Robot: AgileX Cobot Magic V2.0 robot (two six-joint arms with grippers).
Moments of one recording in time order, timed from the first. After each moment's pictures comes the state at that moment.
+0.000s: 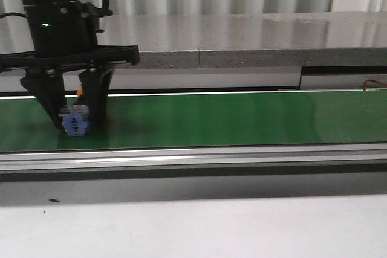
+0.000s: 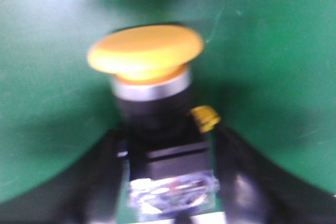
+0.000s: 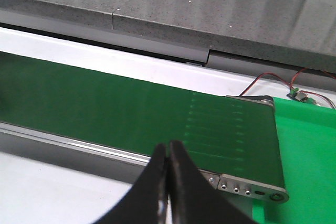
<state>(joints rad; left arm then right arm) -0.45 1.93 -1.51 -0.04 1.21 -0.35 0.17 0.17 -0.40 0.09 0.55 -0.11</state>
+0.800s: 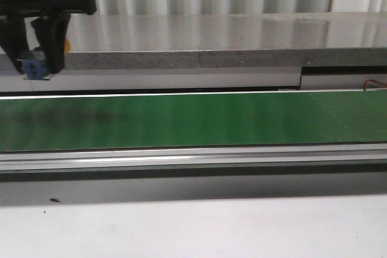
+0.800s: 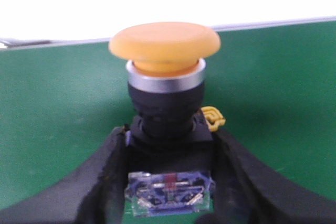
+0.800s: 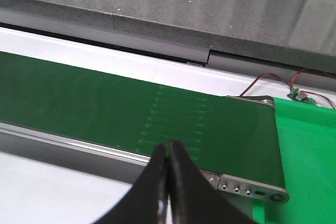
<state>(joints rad) -0.32 1.83 -1.59 0.11 1.23 -0.30 0.17 0.17 -0.40 0.09 0.55 -0.11</state>
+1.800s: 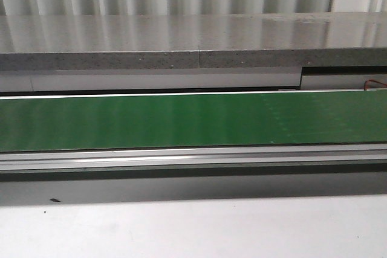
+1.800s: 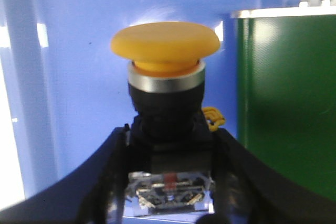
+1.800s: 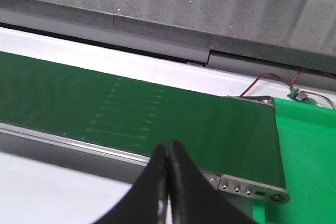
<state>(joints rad) 0.33 1.83 -1.59 0.13 1.23 0.29 0.17 0.17 -0.40 0.09 0.55 -0.11</state>
